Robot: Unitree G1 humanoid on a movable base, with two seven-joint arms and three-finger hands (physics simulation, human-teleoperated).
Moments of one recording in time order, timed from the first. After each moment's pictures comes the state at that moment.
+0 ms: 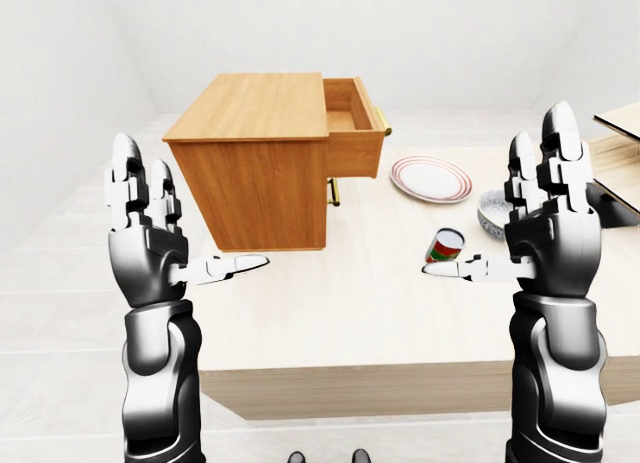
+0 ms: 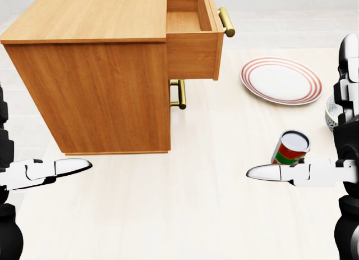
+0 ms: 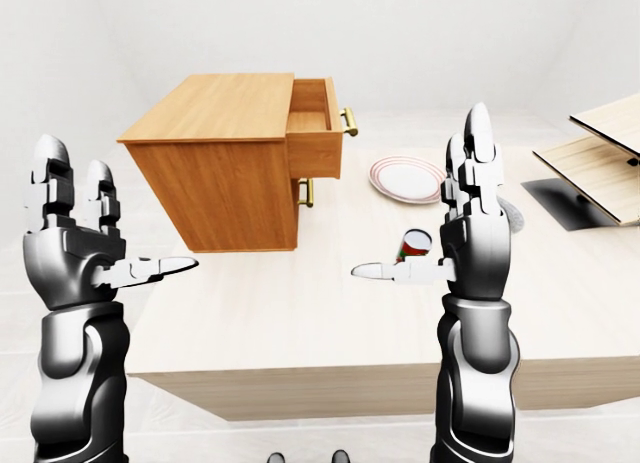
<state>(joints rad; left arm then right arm) -0.10 0.07 0.17 -0.56 -0.13 0.09 0.09 -0.10 -0.12 -0.23 -0.64 0.00 0.09 0.09</state>
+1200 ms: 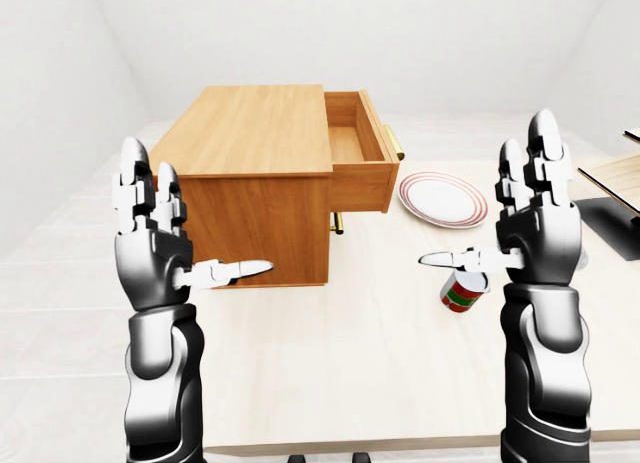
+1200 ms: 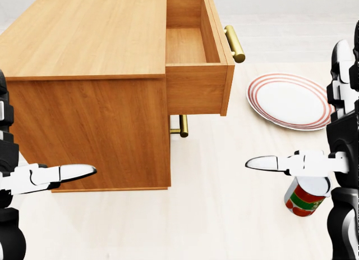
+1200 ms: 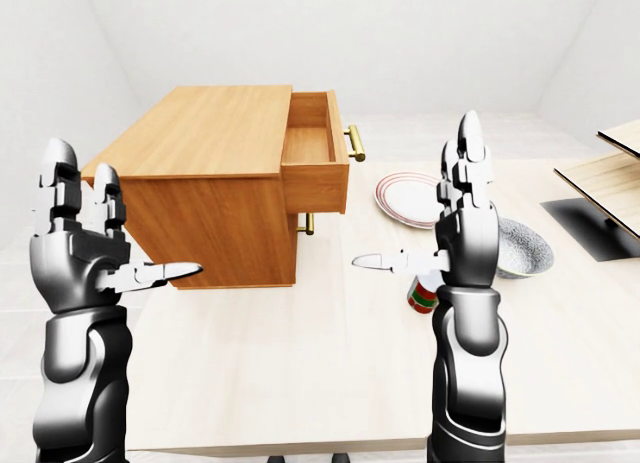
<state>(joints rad) -0.08 0.06 0.15 -0.57 -0.12 0.09 0.07 -0.14 -0.12 -0.23 -0.54 0.01 0.09 0.07</state>
